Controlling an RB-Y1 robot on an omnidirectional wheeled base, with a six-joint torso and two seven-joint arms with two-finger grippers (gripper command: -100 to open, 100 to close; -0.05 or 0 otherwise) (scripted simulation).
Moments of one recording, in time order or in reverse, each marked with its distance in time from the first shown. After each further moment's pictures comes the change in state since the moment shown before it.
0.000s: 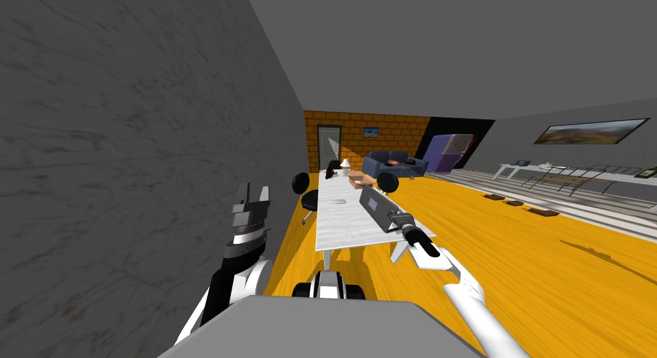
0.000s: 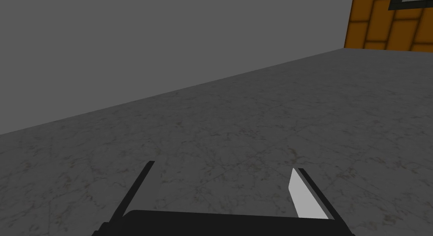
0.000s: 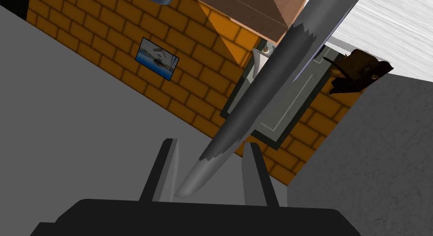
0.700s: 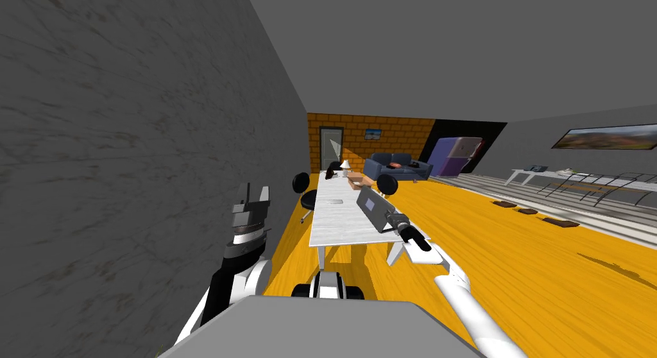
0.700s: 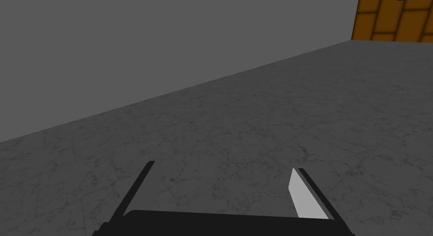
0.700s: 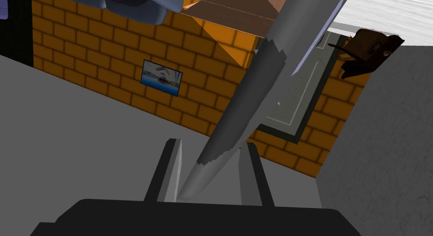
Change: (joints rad) left arm 0.000 0.000 0.000 0.000 0.000 0.000 0.000; right arm -0.062 0.000 0.036 0.080 -0.036 0.033 -0.167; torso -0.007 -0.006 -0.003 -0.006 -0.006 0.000
